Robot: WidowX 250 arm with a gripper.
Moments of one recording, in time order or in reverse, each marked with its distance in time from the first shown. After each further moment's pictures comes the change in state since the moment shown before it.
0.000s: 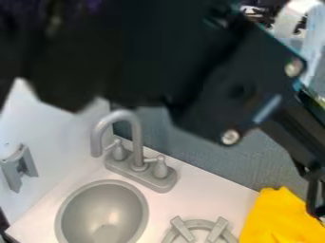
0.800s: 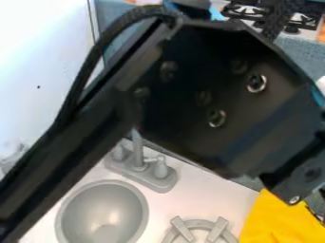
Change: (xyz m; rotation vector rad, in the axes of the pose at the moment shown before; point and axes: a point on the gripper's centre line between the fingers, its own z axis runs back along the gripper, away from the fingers) arm 0.025 -0.001 -0.041 0.009 0.098 0.000
